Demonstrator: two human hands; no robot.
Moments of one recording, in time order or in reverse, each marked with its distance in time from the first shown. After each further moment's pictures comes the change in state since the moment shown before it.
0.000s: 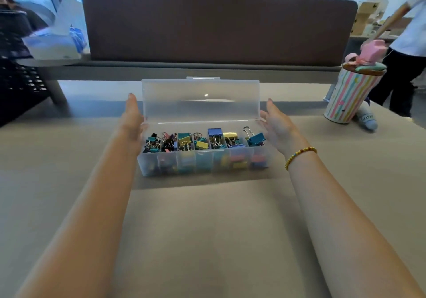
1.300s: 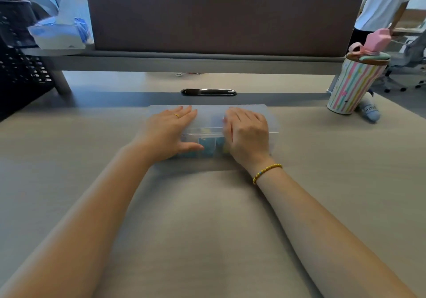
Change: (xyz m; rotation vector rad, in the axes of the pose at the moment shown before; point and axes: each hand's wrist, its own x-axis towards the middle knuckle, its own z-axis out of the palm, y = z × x) left_hand -0.032 -0.023 0.008 1.529 -0.216 0.834; right_hand -0.026 0.038 0.067 -1.044 0.527 -0.932
